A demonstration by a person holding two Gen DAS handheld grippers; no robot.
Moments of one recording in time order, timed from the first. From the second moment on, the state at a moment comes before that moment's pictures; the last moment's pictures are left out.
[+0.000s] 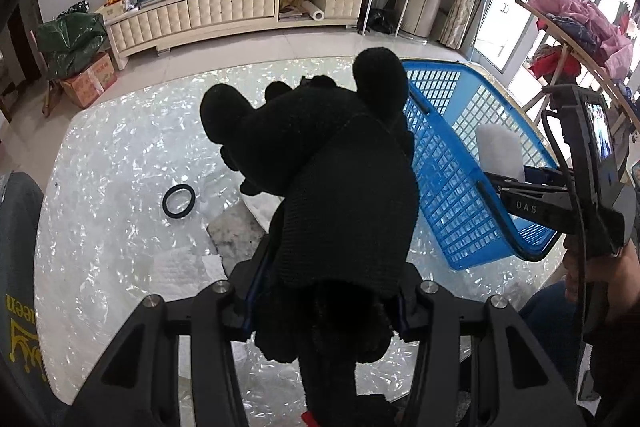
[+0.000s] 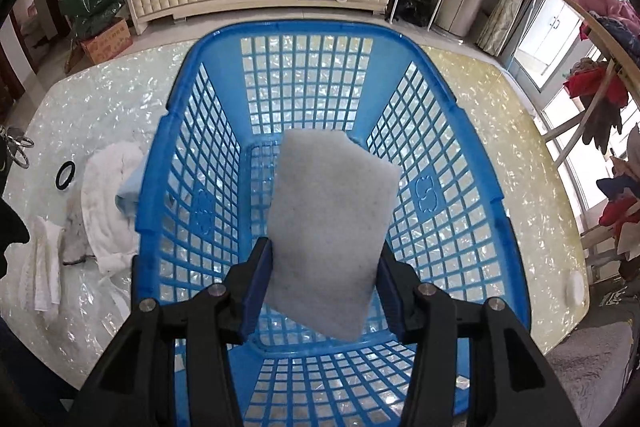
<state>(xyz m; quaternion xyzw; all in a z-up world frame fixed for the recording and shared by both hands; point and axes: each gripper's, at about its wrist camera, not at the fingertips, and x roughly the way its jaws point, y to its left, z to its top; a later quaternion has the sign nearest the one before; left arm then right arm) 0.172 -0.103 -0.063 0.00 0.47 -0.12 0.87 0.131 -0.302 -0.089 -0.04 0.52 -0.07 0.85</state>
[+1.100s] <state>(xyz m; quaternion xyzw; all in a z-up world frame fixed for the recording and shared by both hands) 0.155 -0.090 -0.054 -0.01 0.46 -0.12 0.88 0.118 -0.329 -0.050 0.00 0.50 -0.07 0.86</state>
